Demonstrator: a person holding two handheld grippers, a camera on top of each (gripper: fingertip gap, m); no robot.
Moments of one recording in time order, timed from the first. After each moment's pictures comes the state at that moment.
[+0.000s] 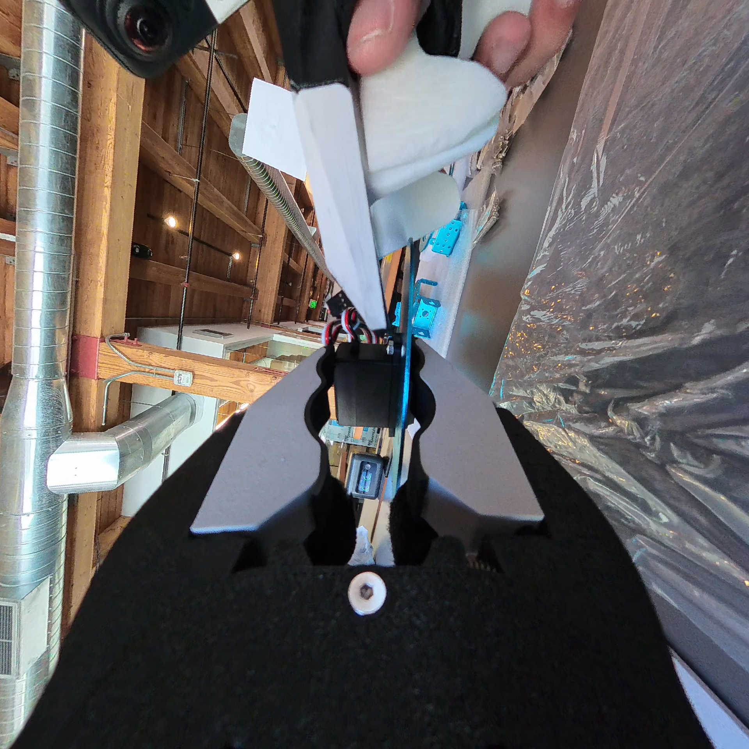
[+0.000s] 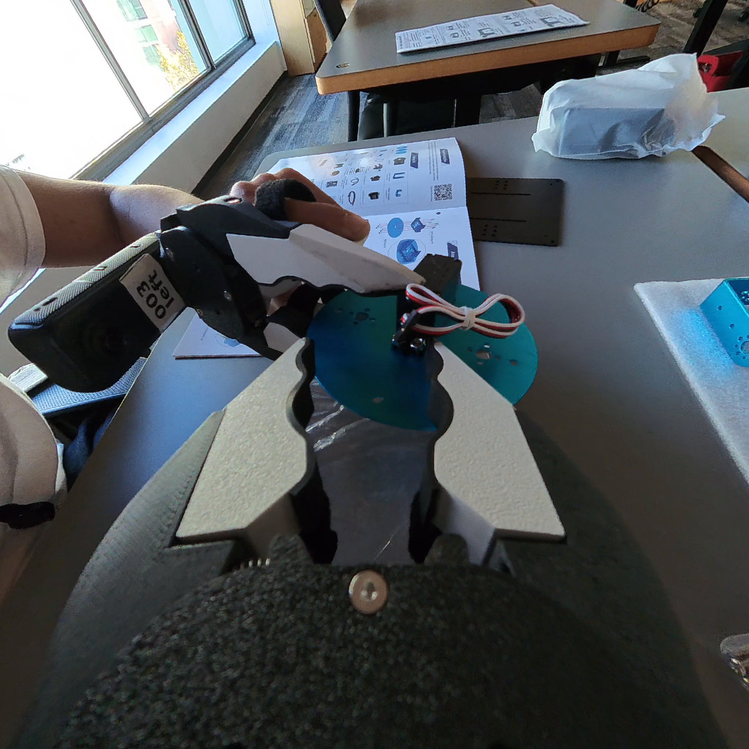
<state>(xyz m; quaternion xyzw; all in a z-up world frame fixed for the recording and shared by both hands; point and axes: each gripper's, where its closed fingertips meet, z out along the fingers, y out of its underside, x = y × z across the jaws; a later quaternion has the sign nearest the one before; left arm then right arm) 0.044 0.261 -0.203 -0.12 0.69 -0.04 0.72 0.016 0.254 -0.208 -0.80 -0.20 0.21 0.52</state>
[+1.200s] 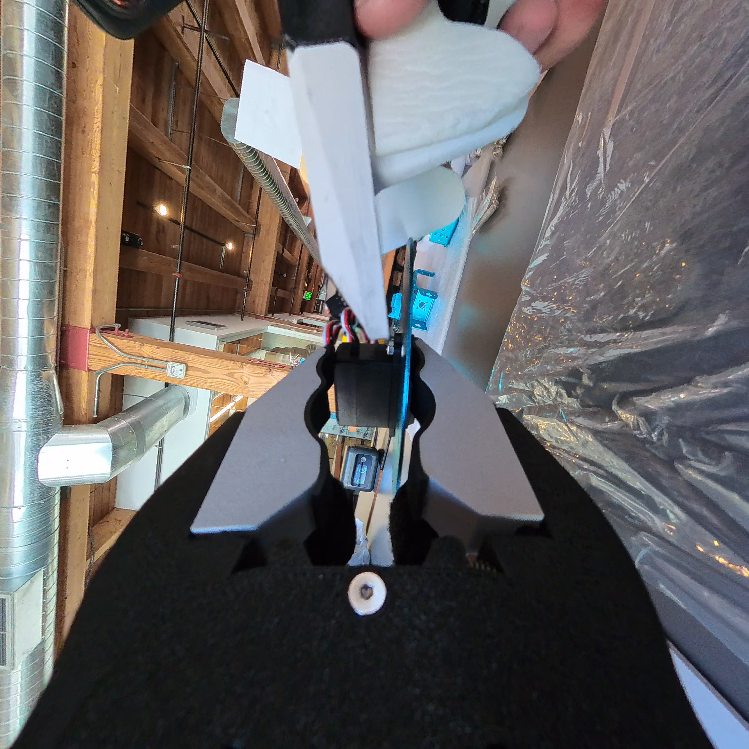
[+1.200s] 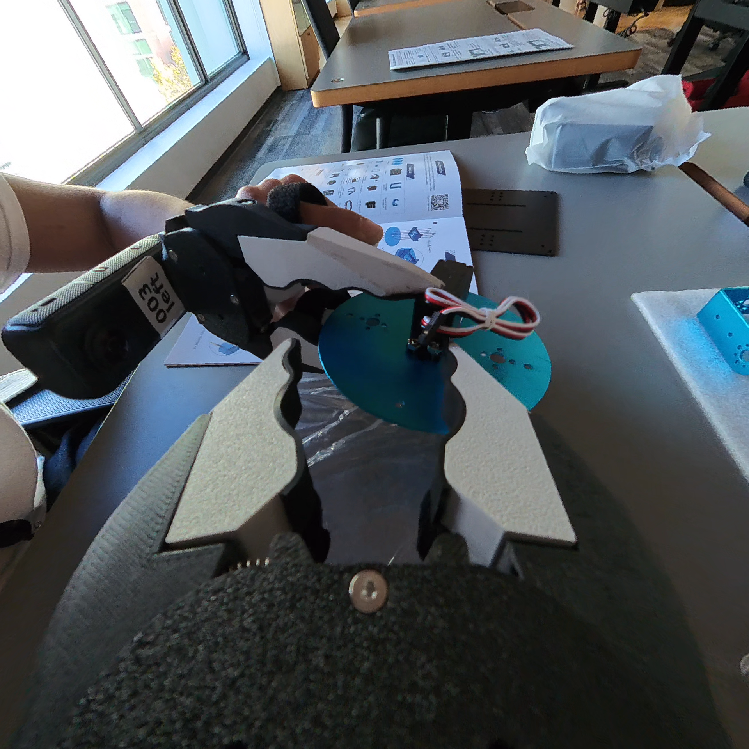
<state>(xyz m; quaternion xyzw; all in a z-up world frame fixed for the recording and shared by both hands) 0.046 0.267 -0.206 -0.13 0.69 -0.04 0.71 0.011 0.258 -0.210 -0.80 -0.20 0.20 0.53</state>
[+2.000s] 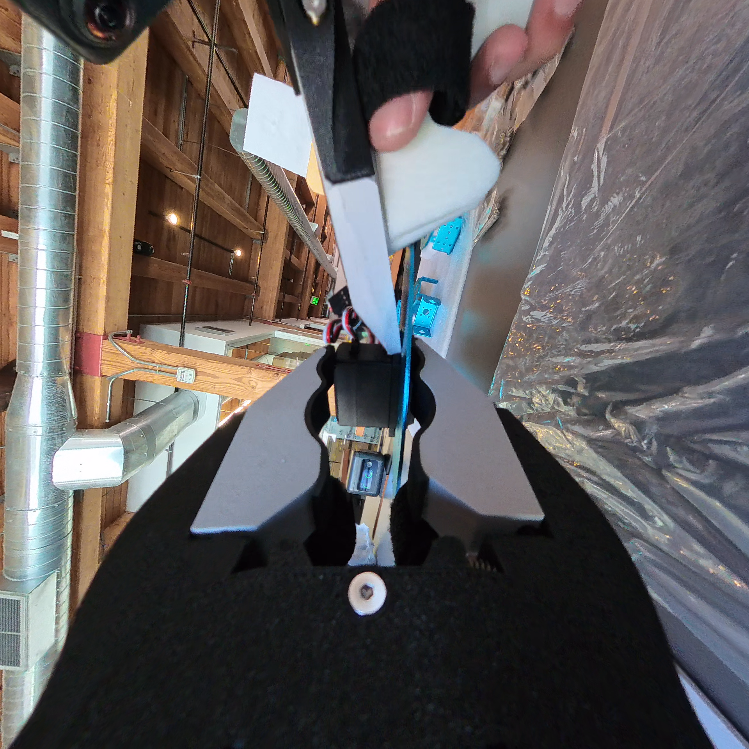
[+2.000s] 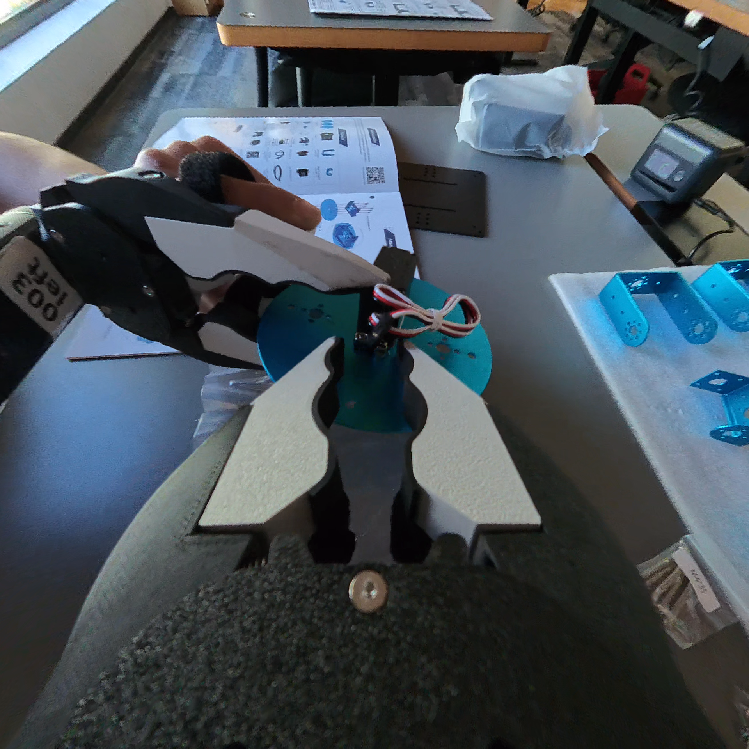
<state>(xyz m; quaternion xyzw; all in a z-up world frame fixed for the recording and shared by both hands) 0.044 0.260 -0.204 -0.12 0.69 -0.03 0.72 0.031 0.266 -0.216 -0.83 -0.18 0.09 0.52</state>
